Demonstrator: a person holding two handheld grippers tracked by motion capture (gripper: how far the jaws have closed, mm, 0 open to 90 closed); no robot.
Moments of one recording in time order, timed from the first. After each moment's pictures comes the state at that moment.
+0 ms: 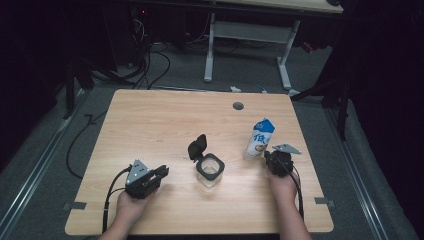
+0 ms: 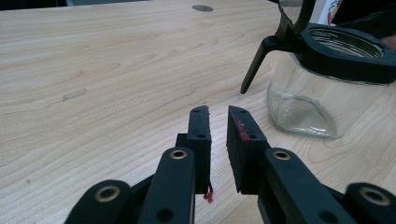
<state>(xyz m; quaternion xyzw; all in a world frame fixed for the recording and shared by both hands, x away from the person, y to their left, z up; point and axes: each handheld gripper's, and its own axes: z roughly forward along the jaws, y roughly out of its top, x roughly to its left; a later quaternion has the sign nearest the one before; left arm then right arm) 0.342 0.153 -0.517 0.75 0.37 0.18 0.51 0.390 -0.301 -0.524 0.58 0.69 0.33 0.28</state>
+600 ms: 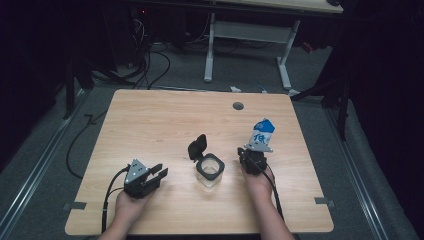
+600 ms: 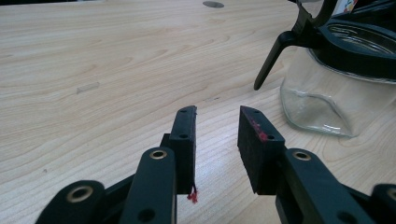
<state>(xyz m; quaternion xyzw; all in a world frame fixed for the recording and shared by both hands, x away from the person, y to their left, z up) 0.345 0.158 -0.520 0.75 0.38 0.18 0.51 0.401 -0.214 -0.513 0.52 0.72 0.36 0.28</state>
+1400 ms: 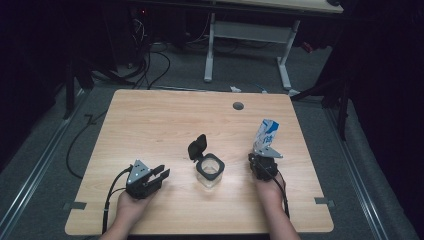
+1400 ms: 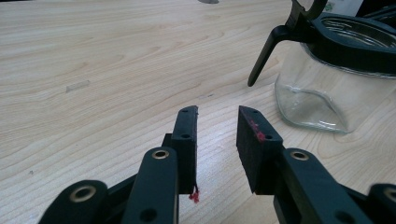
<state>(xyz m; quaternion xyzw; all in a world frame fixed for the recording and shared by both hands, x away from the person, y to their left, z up) 0.344 0.153 -0.522 0.76 0.38 0.18 0.50 0.380 -0.250 -0.522 0.54 0.72 0.33 0.29</state>
